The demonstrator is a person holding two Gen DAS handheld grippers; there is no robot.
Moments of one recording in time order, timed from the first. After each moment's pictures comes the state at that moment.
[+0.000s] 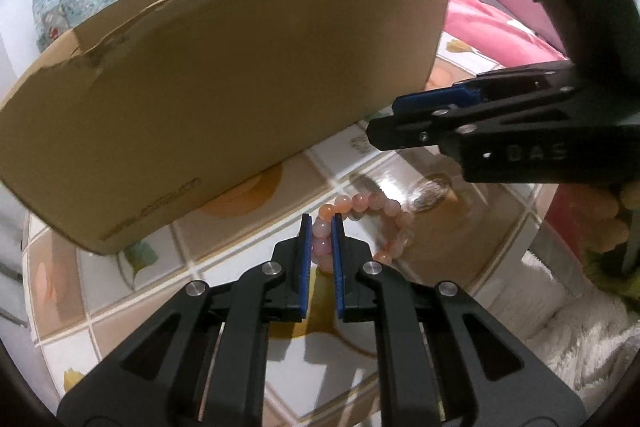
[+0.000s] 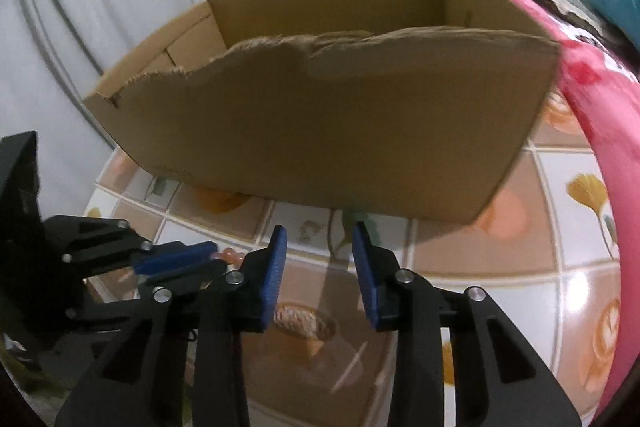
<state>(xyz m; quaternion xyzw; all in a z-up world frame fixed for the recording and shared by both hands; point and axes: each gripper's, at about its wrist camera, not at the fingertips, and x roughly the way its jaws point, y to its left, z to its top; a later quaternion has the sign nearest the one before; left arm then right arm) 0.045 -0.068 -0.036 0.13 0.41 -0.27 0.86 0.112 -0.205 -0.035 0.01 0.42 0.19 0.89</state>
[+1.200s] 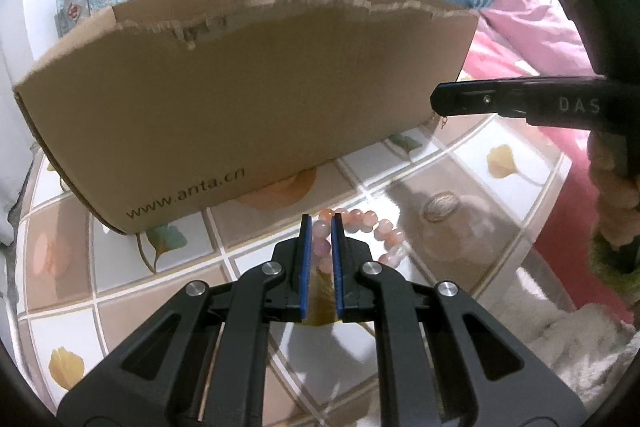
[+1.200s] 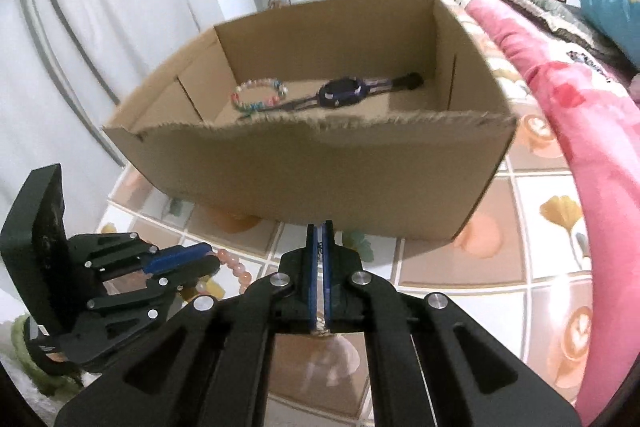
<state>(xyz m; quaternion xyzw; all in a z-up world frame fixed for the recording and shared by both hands) 0.042 -0.042 -0.027 0.06 0.39 -0.27 0.88 0.093 -0.229 0.010 0.03 0.38 0.18 0.90</state>
